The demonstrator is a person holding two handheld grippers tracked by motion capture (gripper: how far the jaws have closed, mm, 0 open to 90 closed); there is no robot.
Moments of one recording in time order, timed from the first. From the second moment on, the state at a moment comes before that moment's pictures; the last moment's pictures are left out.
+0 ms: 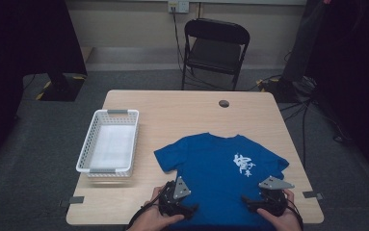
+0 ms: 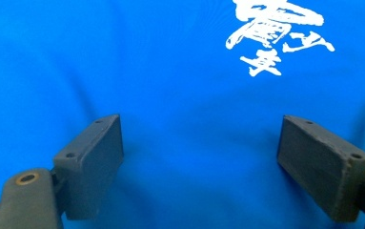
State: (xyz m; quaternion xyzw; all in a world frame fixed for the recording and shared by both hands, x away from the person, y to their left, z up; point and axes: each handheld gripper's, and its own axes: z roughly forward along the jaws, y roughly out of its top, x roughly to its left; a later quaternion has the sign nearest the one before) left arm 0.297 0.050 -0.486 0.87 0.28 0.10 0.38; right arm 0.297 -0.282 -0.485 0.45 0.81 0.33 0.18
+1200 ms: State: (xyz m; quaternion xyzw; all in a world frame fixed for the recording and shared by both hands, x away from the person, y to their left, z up) left arm 0.370 0.110 -0.454 0.81 0.39 0.15 0.41; right arm 0.343 -0.286 -0.477 0.46 0.80 0.36 0.18
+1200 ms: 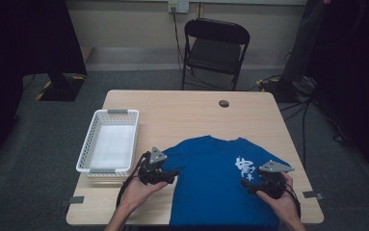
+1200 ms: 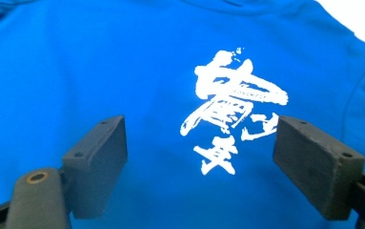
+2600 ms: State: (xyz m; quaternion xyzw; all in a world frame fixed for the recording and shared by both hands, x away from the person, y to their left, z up) left arm 0.381 0.127 -0.489 0.80 0.43 0.17 0.38; right arm 0.340 -0.285 -0.488 0.46 0.80 0.34 0.19
